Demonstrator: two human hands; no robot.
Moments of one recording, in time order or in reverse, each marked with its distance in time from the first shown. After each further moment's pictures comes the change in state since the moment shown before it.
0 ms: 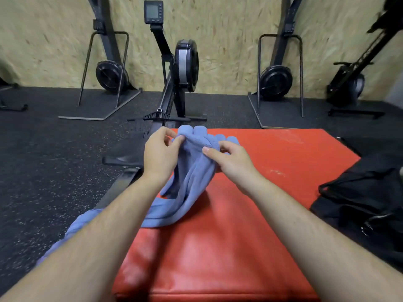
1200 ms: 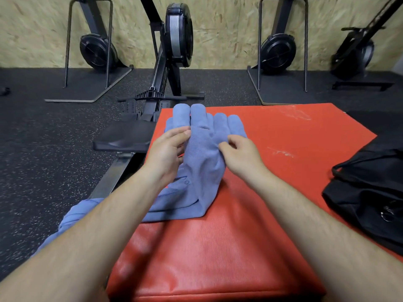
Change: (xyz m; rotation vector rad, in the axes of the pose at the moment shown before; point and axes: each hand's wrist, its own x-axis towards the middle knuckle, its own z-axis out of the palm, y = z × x) left_hand -0.007 -0.027 0.034 -0.723 -0.401 -0.537; right_hand 0.021 0.055 -0.001 -0.339 0.172 0.002
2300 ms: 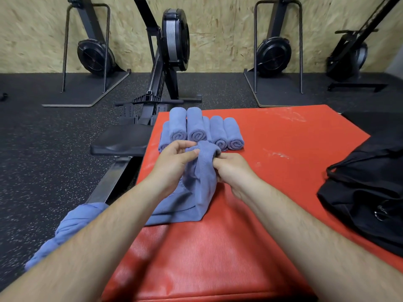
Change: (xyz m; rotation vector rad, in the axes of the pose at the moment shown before) left_hand -0.010 -0.017 0.010 0.173 -0.004 0.019; right_hand -0.015 0.004 0.017 0.431 -0.212 0.398
